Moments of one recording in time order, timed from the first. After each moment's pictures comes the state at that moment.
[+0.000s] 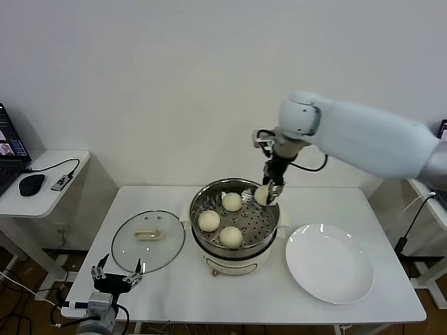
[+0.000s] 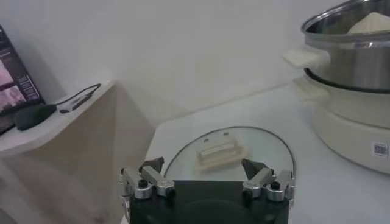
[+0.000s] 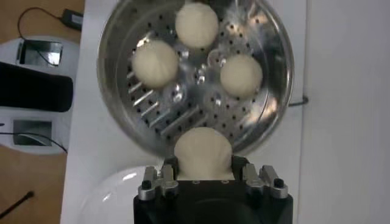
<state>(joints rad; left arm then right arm) 1.58 -1.46 -0.70 -2.11 0.18 0.39 0.10 0.65 1.07 -1.27 1.25 0.37 -0.58 -1.26</state>
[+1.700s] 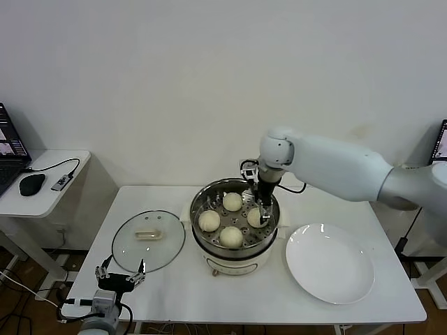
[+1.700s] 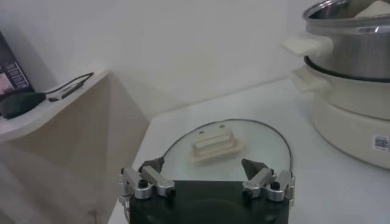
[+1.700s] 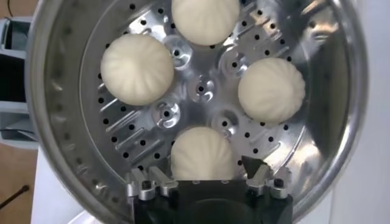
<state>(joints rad) 1.55 -1.46 -0.69 -2.06 0.18 0.39 0.10 0.49 1.09 -1.21 1.21 0.27 -0.60 -1.20</state>
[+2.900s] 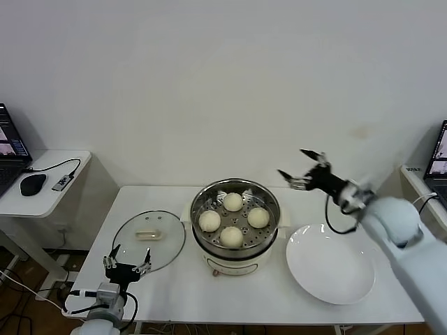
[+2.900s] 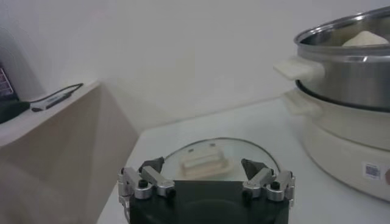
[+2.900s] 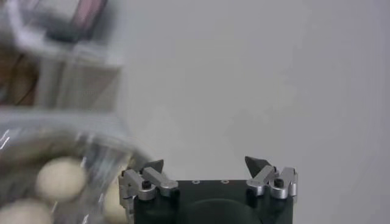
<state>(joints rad) 1.48 -1.42 -0.66 -1.99 0.13 0.30 0.10 -0.91 0.76 0.38 1.86 0.56 -0.23 -0.22</state>
